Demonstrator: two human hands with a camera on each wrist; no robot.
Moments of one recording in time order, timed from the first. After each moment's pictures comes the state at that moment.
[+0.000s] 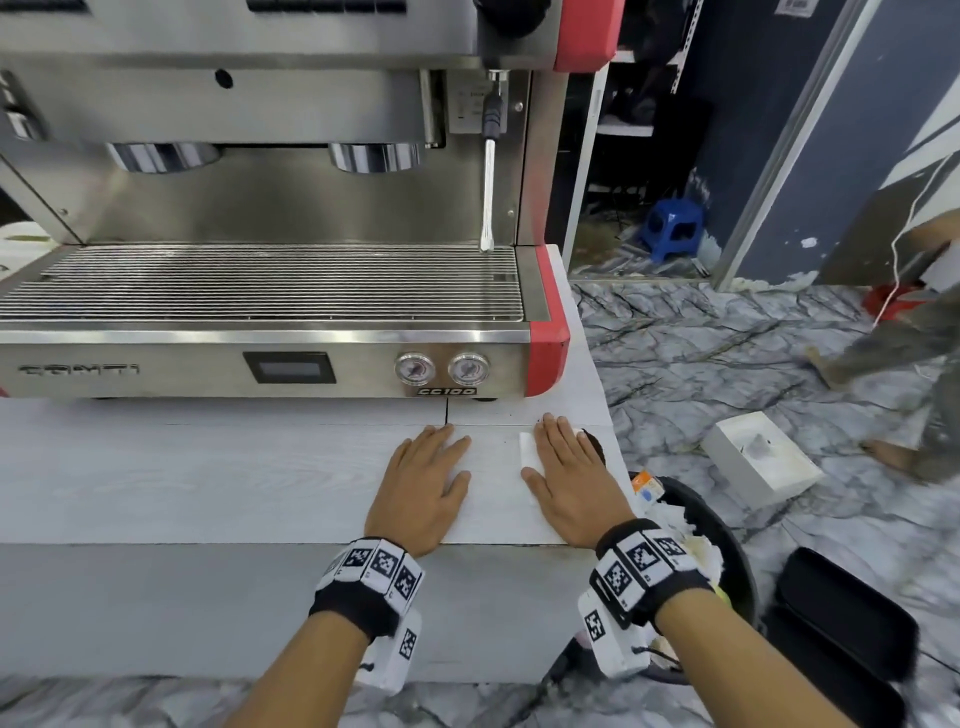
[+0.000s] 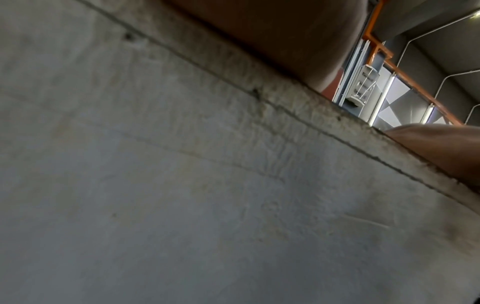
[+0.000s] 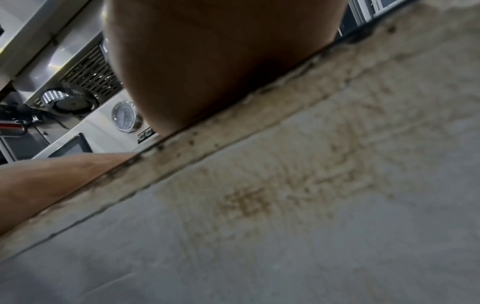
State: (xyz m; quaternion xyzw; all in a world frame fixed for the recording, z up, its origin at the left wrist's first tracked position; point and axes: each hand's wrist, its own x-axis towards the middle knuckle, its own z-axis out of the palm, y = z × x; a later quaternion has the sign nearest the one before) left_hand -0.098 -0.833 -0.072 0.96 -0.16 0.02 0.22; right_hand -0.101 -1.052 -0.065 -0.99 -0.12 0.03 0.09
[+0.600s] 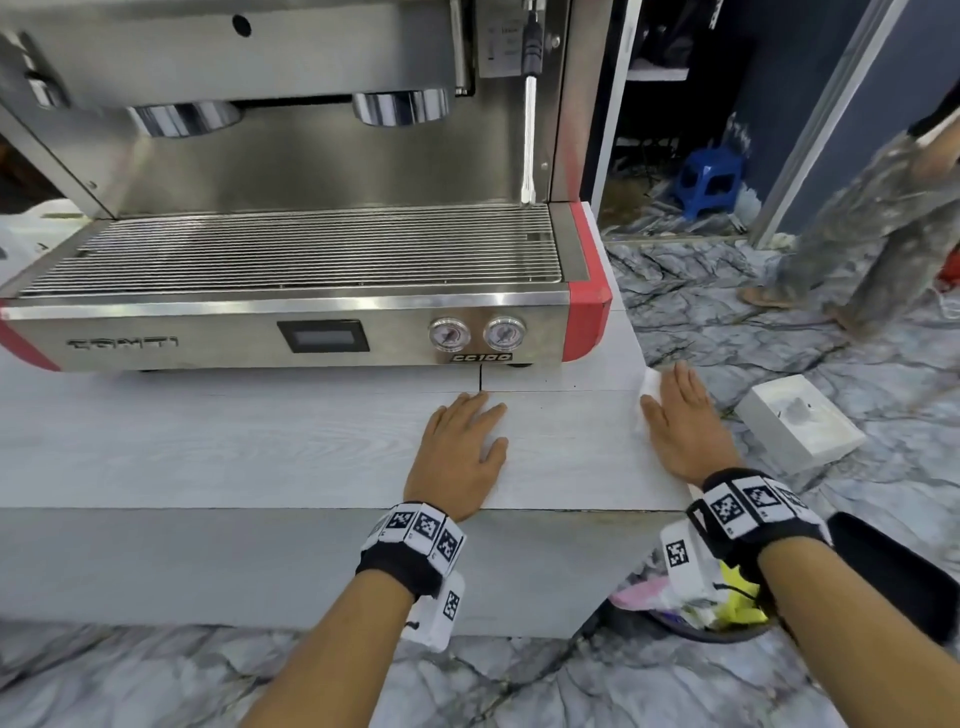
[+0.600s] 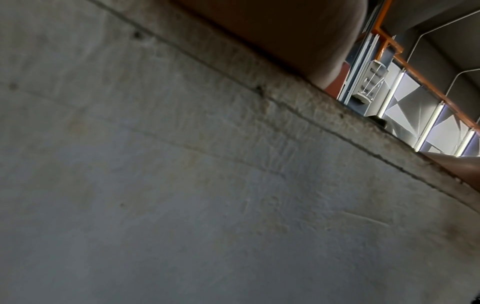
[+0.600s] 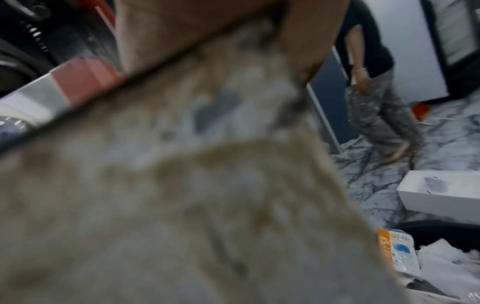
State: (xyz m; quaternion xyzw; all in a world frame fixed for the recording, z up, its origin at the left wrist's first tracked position) left_hand -0.097 -0.833 -0.071 0.95 -0.16 0.04 0.25; right_hand -0.083 -1.116 -0.055 -0.97 0.06 0.03 0.21
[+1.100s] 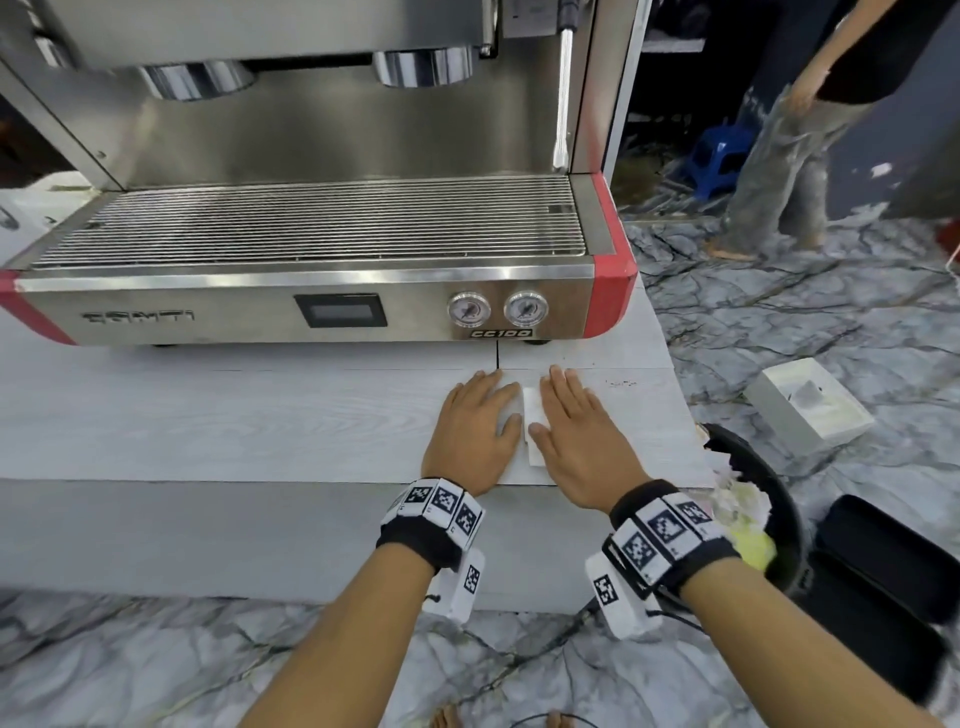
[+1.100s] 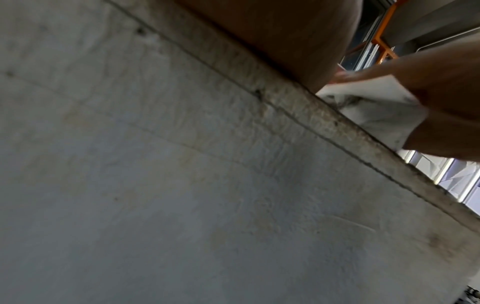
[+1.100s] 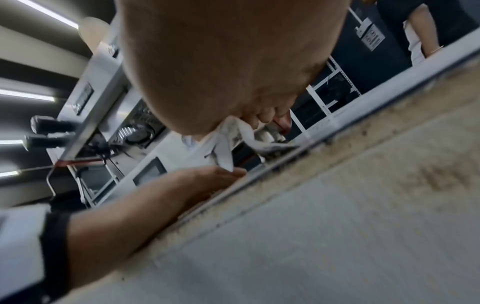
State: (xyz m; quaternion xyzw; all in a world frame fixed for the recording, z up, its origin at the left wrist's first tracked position) left_hand -0.096 -0.832 -0.071 0.95 -0.15 0.05 0.27; right_hand -0.121 -0.994 -0.058 -0.98 -0.15 0.03 0.14
